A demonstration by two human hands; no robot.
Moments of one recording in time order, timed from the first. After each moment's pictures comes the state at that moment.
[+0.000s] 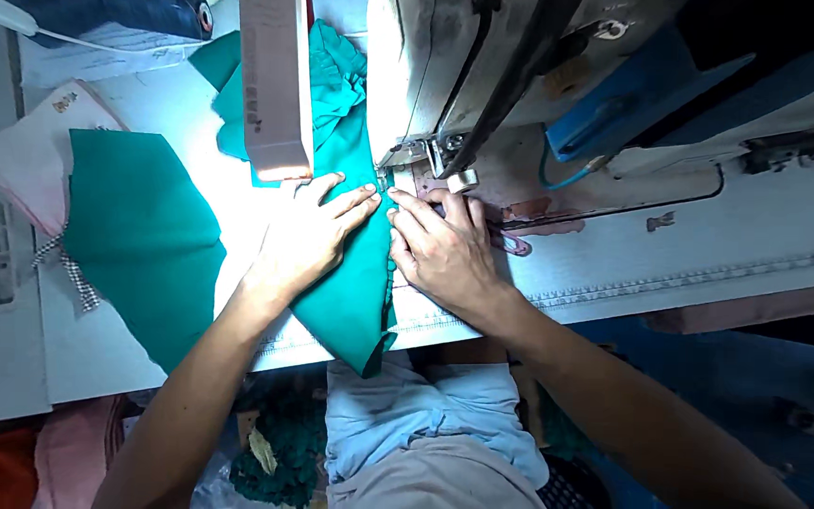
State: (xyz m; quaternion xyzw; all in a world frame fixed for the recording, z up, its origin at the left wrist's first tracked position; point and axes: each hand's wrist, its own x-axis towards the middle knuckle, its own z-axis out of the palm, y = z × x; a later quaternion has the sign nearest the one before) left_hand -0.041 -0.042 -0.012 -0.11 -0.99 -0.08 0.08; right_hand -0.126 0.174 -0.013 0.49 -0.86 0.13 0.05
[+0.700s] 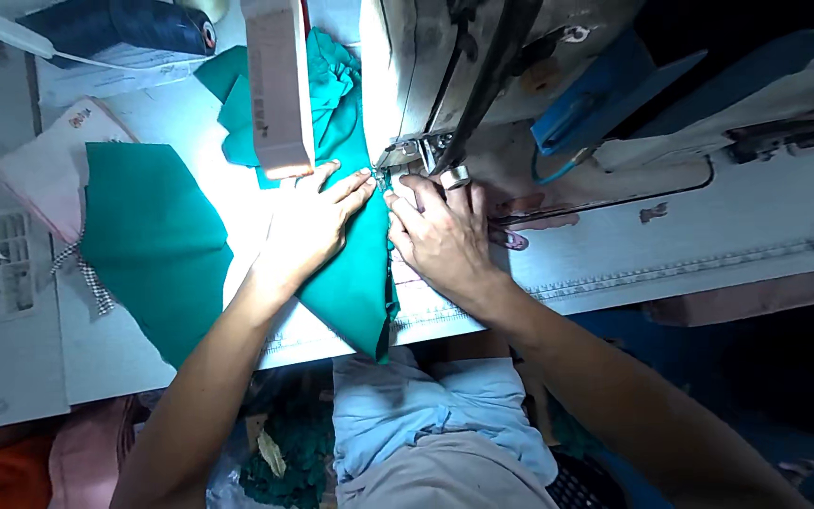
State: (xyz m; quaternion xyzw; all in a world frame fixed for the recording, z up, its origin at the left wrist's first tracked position) left_hand -0.056 -0.044 -0.010 -0.09 -0.99 -0.04 0.08; right_hand -0.129 0.165 -0.014 0.44 -0.89 0.11 0.07
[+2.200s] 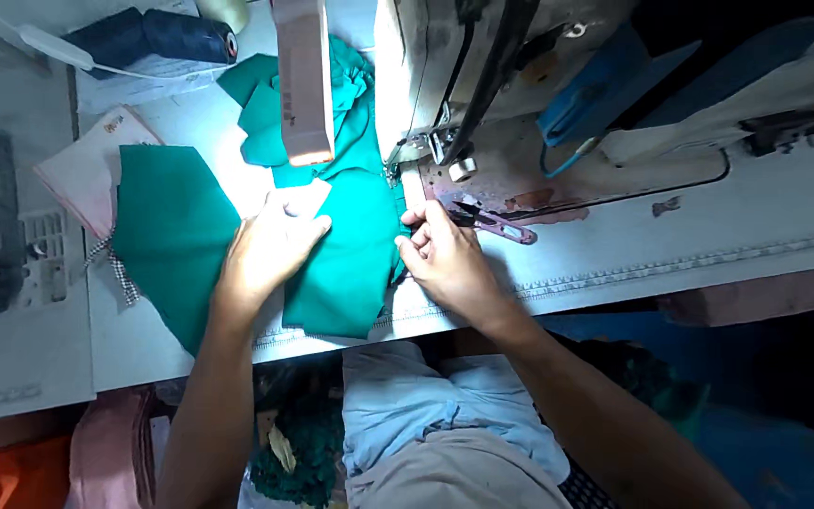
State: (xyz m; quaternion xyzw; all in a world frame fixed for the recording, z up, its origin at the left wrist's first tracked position) left_hand -0.003 -0.058 0.037 0.29 -0.92 -0.25 -0.07; right_hand -0.095 0.172 0.012 0.30 -0.88 0.35 -0.14
